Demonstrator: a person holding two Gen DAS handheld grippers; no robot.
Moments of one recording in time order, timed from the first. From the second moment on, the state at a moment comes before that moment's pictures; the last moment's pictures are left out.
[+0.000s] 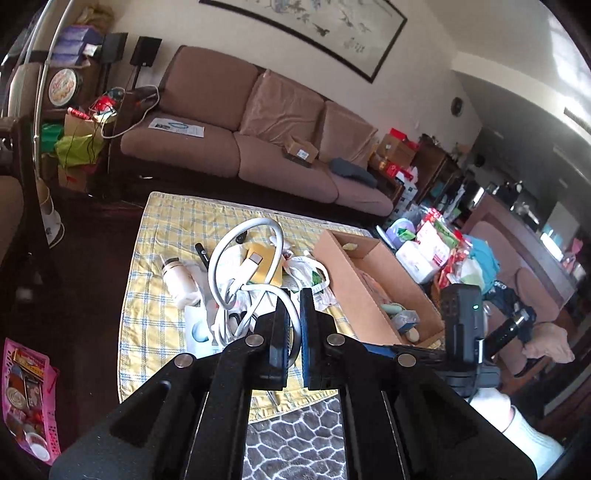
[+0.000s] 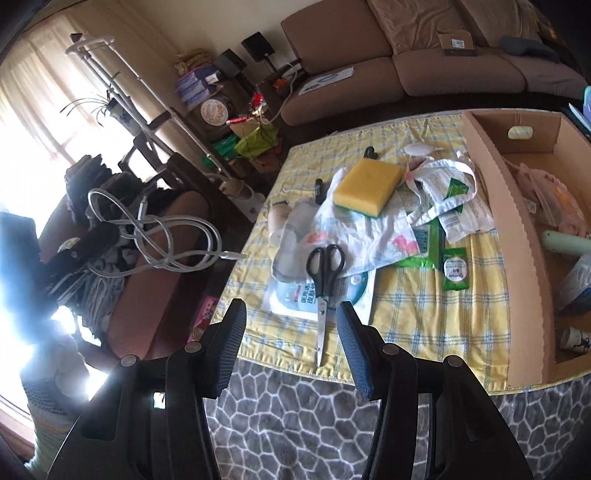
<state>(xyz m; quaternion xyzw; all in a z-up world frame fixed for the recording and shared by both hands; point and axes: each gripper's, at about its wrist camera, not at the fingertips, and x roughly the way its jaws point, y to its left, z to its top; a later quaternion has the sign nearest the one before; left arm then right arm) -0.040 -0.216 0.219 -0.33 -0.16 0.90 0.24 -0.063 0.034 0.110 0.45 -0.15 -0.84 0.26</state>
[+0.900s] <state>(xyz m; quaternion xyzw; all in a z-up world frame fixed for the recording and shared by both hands) -0.069 -0.296 0.150 -0.29 -0.30 0.87 0.28 -0.171 -0.107 -0.011 0.50 0.14 -0.84 0.14</state>
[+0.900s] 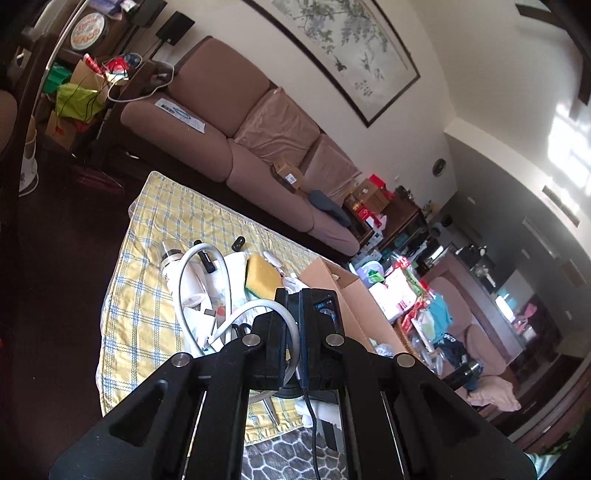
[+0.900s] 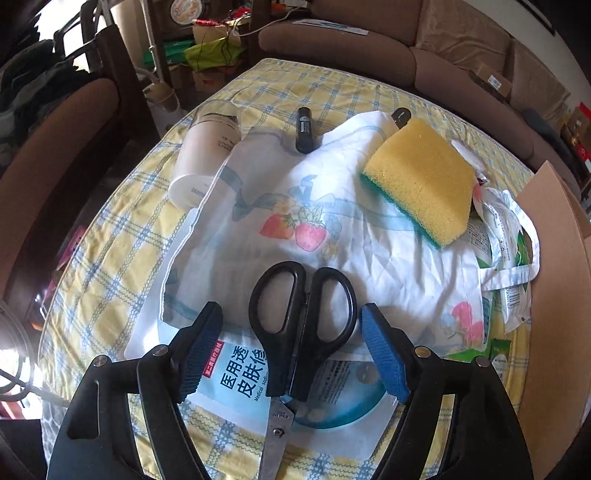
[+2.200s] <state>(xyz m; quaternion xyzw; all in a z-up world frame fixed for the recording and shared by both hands) -0.140 0.099 0.279 -0.35 -0.13 0.81 0.45 -0.122 0.247 0.213 0.35 0.00 -0.94 0.08</state>
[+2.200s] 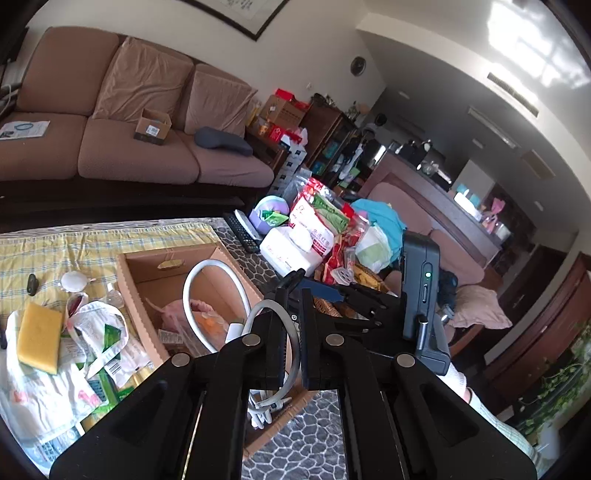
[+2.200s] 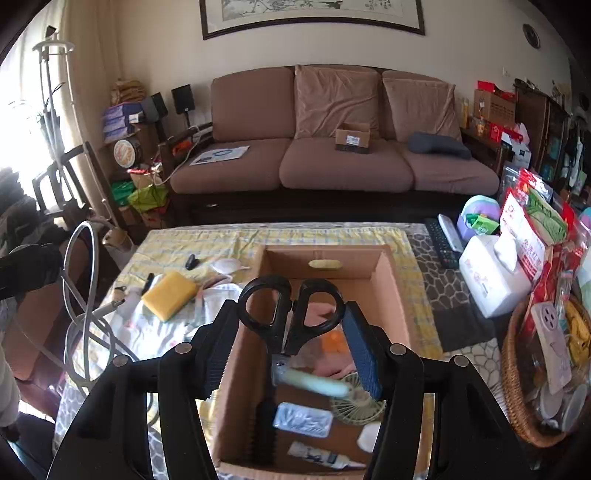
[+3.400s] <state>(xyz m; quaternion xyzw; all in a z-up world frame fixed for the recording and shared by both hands) -0.217 0.112 0.203 -0.43 -0.11 0.83 0.33 -0.212 0.278 0.135 0.42 0.01 -0.91 0.03</state>
